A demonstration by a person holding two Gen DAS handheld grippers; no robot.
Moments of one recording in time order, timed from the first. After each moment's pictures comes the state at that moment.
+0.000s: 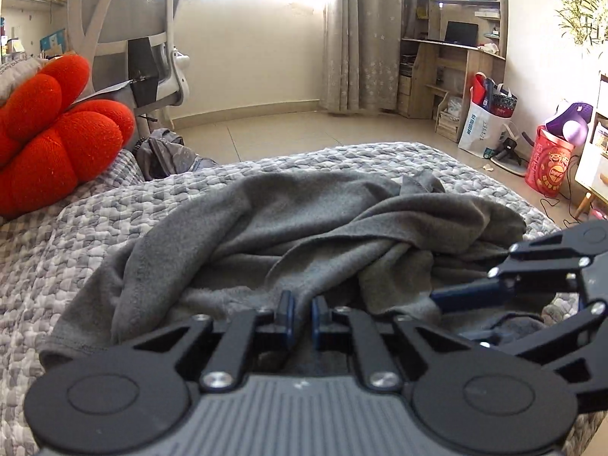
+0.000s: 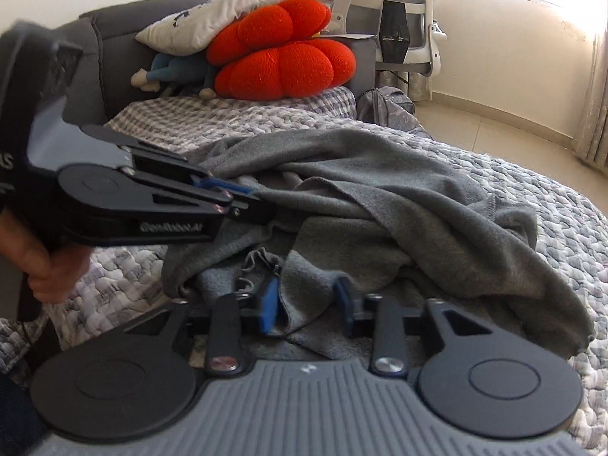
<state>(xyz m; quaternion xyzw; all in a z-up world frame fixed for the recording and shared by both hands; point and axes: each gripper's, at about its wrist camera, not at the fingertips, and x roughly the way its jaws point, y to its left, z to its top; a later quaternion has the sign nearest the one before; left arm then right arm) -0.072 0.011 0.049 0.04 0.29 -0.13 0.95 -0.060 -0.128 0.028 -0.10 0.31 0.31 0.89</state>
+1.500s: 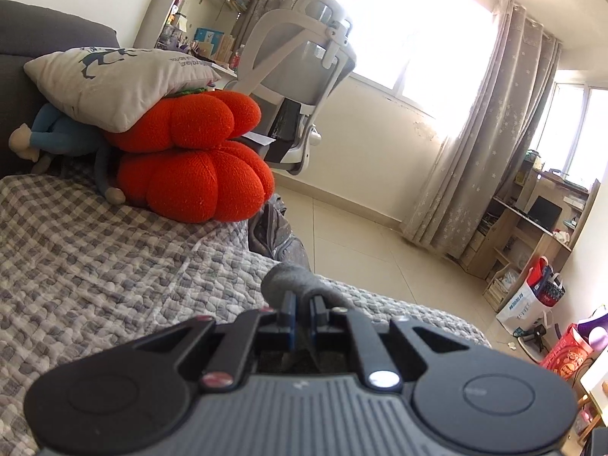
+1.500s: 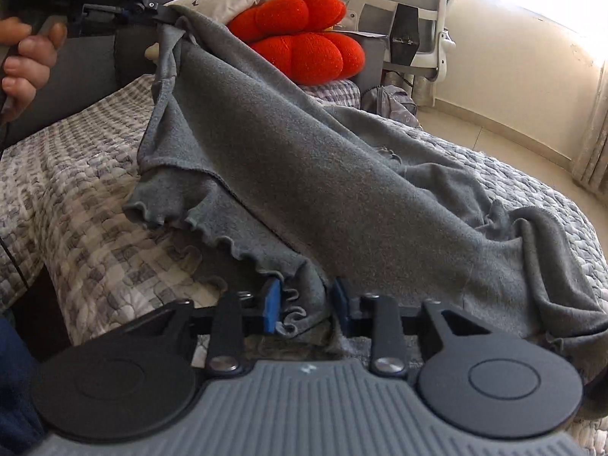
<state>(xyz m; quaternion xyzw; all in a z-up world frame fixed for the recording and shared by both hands) -0.112 0.153 0.124 -0.19 0.19 0.00 0.96 -0.092 -0.141 0.020 -0.13 0.29 0.33 0.89</state>
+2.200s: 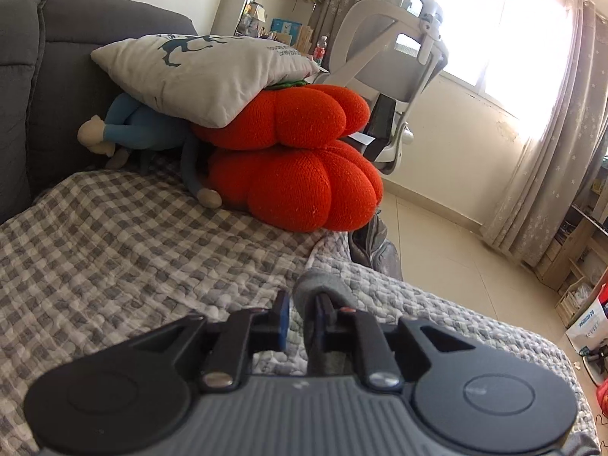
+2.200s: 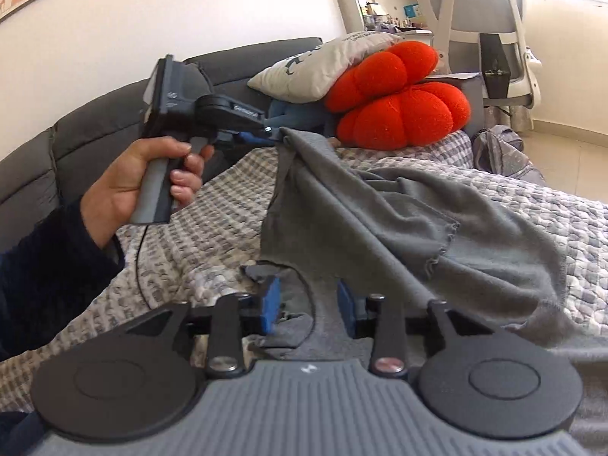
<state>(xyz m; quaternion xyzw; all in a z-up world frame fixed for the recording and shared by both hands) -0.070 0.237 0.099 -0.17 0.24 0.12 0.95 -0.093 -0.104 0.077 -0.01 0.26 0.48 0.83</state>
